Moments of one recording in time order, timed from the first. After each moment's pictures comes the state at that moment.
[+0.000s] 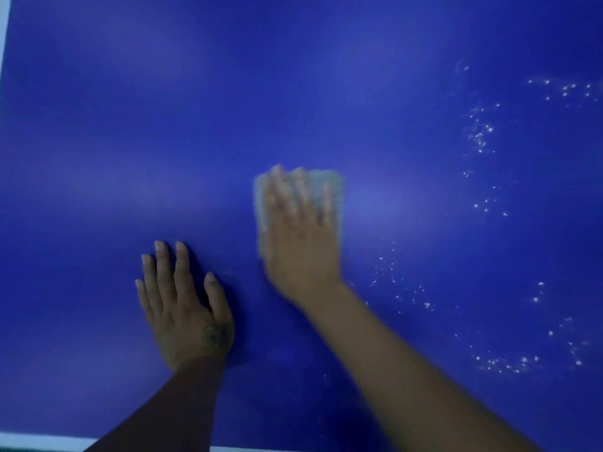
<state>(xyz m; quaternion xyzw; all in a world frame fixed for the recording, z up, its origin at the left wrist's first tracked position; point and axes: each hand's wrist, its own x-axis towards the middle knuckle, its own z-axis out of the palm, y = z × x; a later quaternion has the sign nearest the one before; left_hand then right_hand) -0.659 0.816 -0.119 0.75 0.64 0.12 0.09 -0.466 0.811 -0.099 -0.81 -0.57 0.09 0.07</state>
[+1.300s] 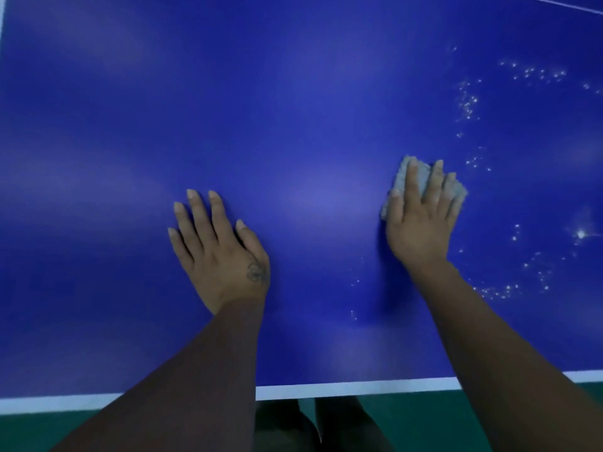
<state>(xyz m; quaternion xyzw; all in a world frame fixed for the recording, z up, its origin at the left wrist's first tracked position) -0.663 0.813 -0.118 0.75 0.64 0.13 0.09 -0.411 0.705 -0.093 -0.95 -0.30 0.10 0.00</state>
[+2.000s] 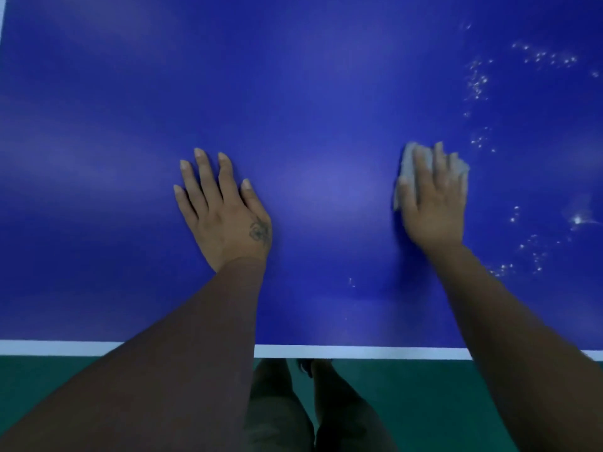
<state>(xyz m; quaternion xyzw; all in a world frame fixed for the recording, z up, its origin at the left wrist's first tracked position) -0.663 0.813 -0.116 0.75 0.65 0.11 0.09 -0.393 0.668 -0.097 -0.91 -0.41 0.08 0.02</state>
